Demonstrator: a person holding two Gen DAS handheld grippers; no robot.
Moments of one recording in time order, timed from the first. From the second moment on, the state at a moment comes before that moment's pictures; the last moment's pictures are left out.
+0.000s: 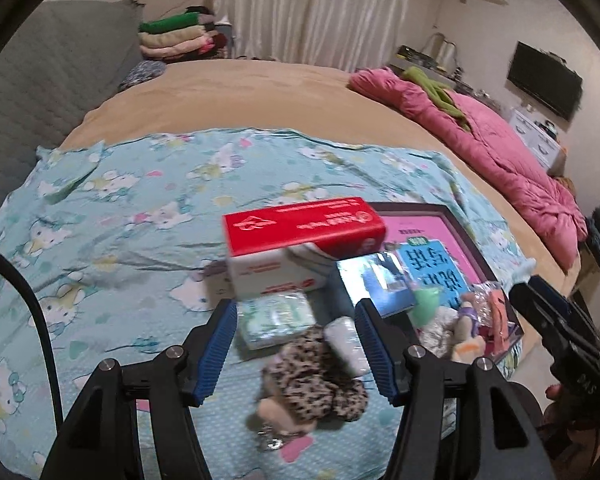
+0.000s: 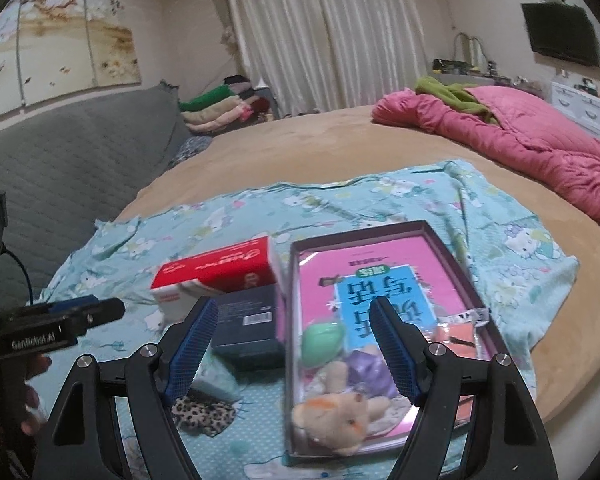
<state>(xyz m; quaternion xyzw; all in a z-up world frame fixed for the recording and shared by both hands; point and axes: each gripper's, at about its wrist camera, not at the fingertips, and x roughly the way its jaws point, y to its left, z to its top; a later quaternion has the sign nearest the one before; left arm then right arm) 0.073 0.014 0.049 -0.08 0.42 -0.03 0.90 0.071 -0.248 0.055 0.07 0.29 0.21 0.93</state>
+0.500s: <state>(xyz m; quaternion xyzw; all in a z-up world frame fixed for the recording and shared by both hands) 0.055 0.056 0.047 -0.09 0.42 0.01 0.90 0.059 -0.209 0.058 0.05 0.30 0.24 0.92</state>
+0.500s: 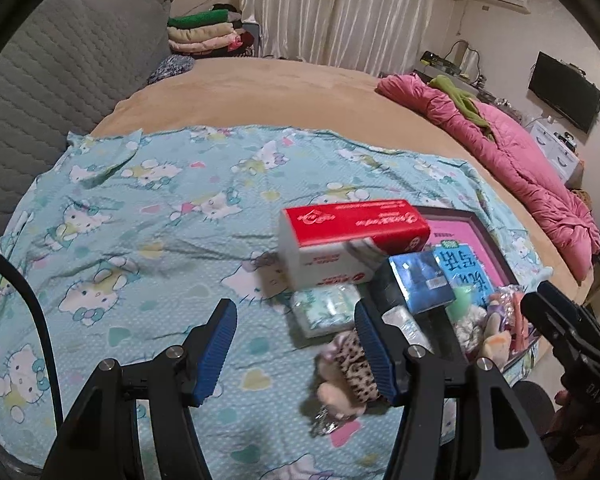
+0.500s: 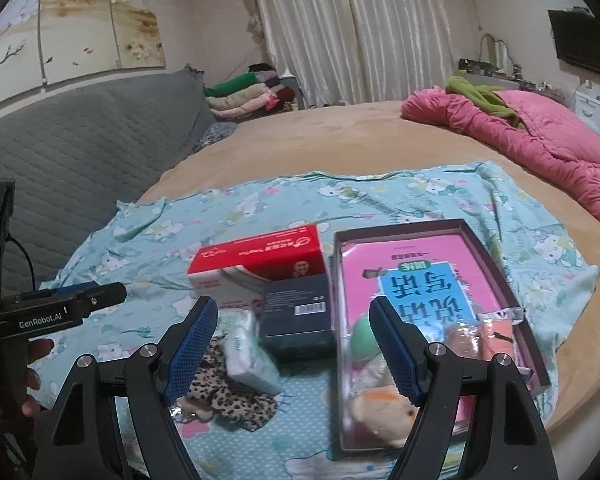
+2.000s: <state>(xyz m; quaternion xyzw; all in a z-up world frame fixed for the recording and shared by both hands) 0.044 0.023 -0.059 -0.08 0.52 -0.07 0.85 0.066 -0.155 -0.002 -0.02 0.38 0.26 0.89</state>
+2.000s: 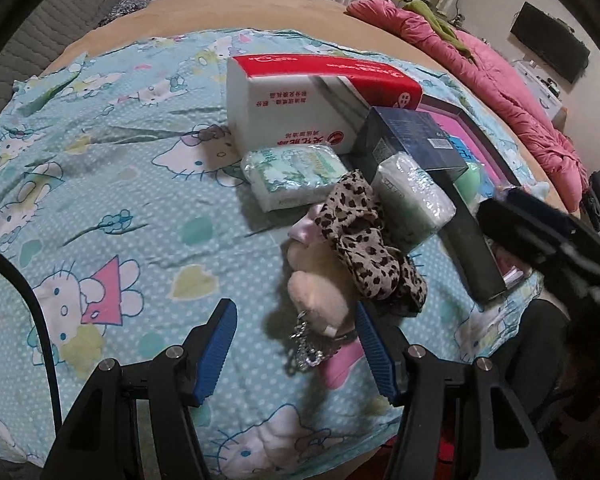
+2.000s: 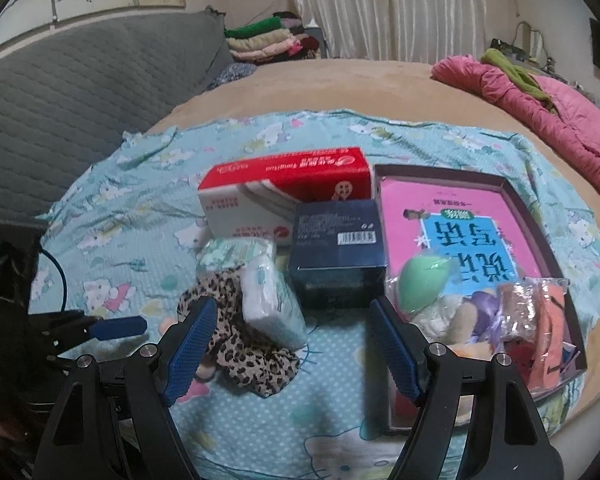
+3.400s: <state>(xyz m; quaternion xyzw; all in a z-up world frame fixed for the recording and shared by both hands) 0.069 0.027 -0.076 -0.16 0.51 -0.11 0.84 0.087 -0.161 -0.013 0.01 0.36 0.32 0.88</state>
